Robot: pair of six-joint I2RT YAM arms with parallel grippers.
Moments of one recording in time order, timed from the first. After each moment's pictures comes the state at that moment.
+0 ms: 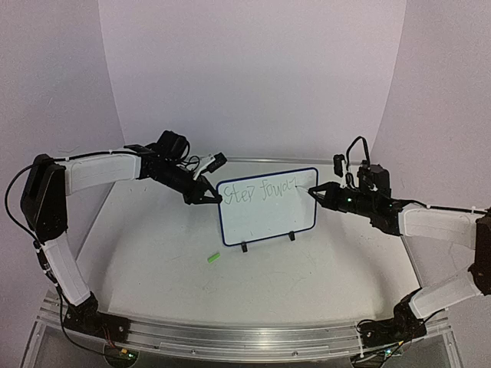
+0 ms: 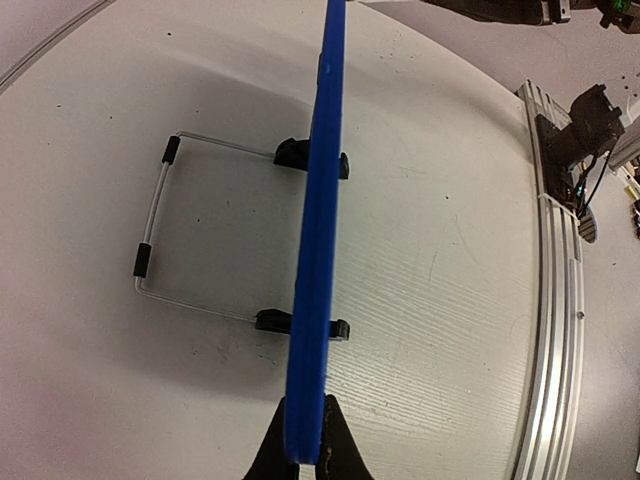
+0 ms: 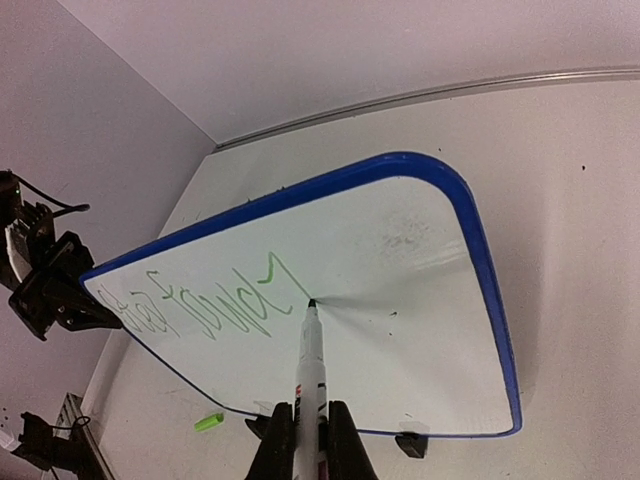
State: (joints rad) left arm -0.57 1.77 1.38 -0.48 0.68 0.32; right arm 0.45 1.33 0.72 0.25 -0.28 0.54
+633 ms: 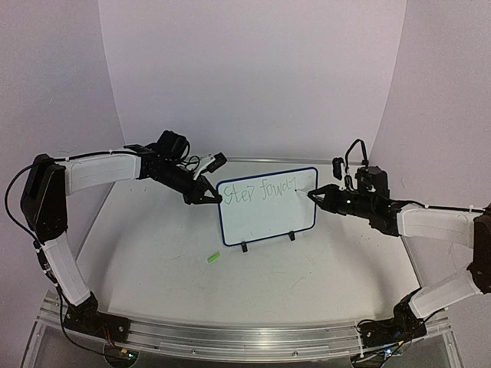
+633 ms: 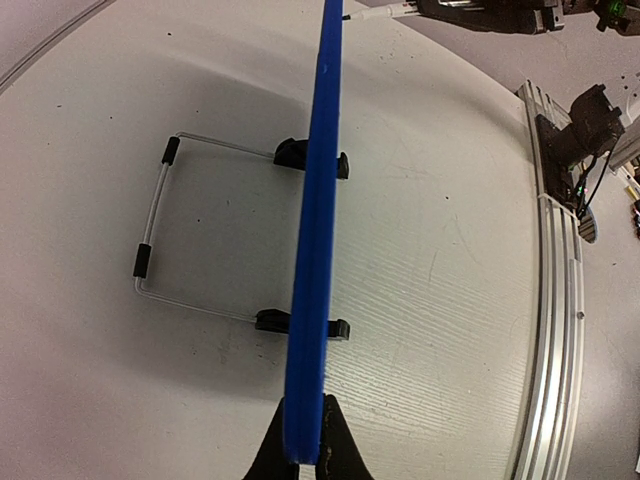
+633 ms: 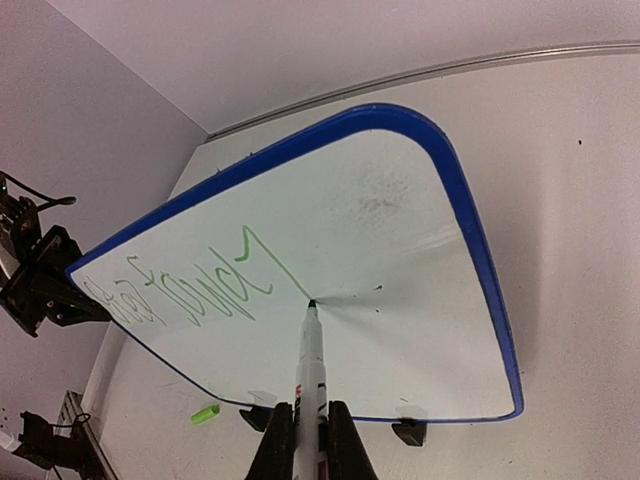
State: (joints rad) left arm -0.57 1.77 1.38 -0.48 0.68 0.32; right arm 0.45 1.35 0.71 0.24 -0.28 0.56
